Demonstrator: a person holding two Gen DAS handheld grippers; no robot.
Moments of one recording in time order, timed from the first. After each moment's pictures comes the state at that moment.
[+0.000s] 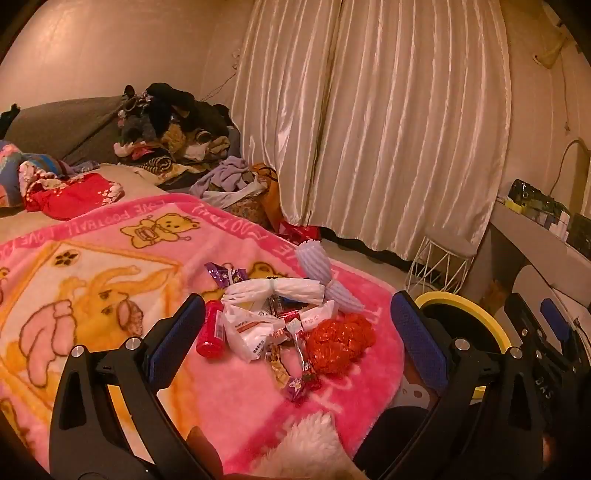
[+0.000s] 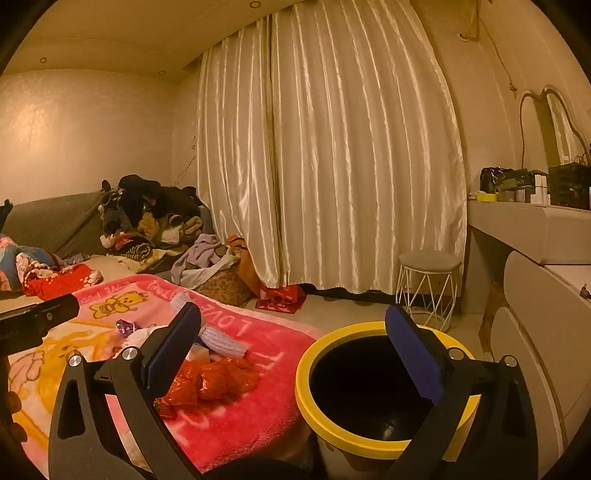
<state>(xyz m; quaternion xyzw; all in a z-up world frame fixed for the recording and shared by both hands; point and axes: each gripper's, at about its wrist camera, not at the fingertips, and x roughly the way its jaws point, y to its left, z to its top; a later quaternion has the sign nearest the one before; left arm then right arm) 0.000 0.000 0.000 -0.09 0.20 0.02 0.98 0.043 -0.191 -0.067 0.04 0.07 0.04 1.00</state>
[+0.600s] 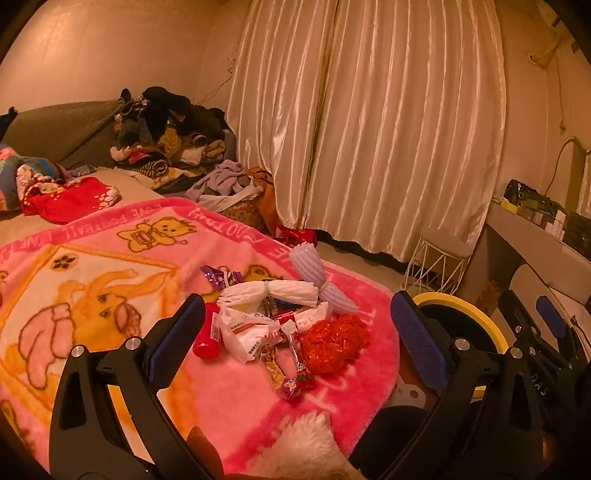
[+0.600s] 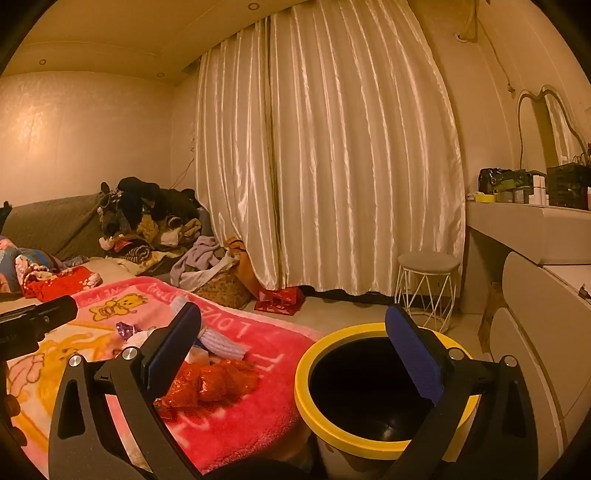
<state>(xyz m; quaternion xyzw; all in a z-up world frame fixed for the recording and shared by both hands) -0.005 -0.007 0.005 -0.08 0.20 0.01 0.98 0.039 -0.193 -0.063 0.03 0.07 0.04 1.00</state>
